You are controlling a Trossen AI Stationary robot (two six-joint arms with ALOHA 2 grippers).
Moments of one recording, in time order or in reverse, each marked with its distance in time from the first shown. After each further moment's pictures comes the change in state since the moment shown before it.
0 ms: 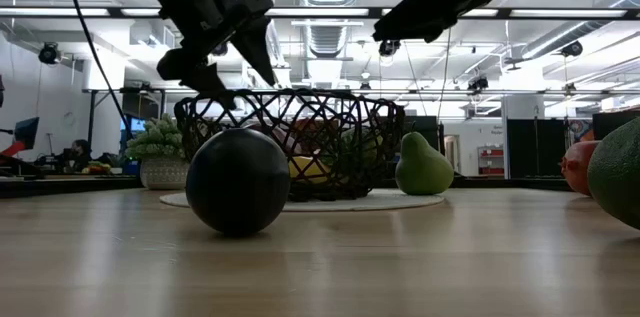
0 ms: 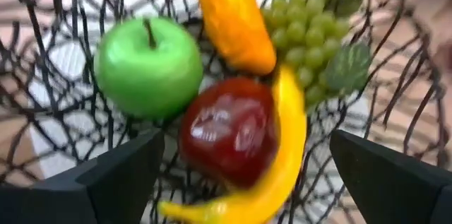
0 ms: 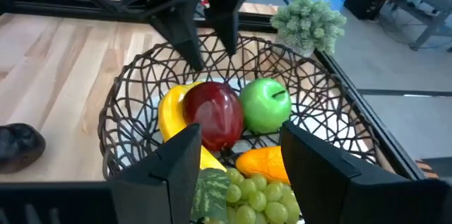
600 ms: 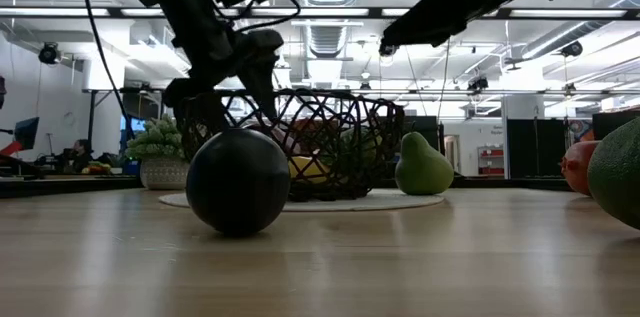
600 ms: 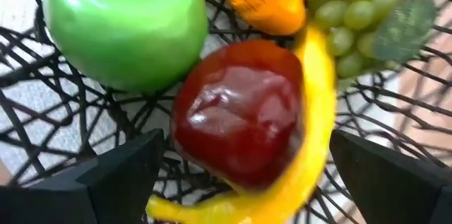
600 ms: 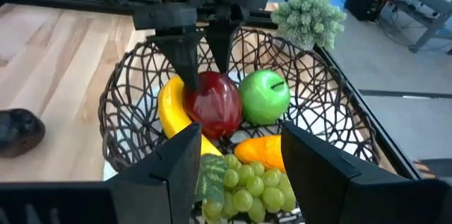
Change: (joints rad) left arm 0.080 0.126 -0.009 0.030 0.166 -0.002; right arm 0.001 -0.038 -0.054 0.015 -0.007 -0.015
